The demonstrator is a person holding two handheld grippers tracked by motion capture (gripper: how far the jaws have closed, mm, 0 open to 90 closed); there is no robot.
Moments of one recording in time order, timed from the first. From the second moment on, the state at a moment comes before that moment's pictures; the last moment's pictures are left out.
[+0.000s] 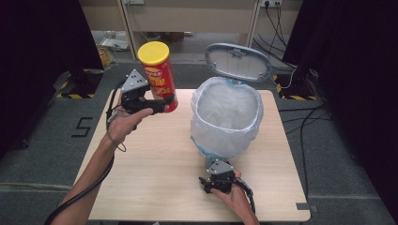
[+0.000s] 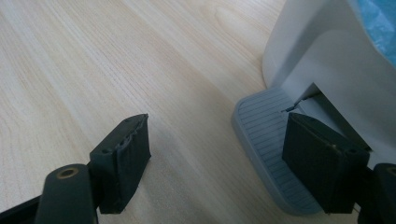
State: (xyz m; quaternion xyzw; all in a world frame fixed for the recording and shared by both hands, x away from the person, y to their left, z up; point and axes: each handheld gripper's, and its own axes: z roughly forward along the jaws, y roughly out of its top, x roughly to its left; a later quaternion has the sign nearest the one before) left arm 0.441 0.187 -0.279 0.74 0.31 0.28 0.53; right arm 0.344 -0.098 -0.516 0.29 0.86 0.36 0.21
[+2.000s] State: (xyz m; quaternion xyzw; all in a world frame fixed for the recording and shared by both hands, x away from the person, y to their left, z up) left arm 0.449 0.054 -0.241 0.78 0.23 0.24 0.53; right arm 0.345 -0.100 -0.517 0.29 0.86 0.37 0.20
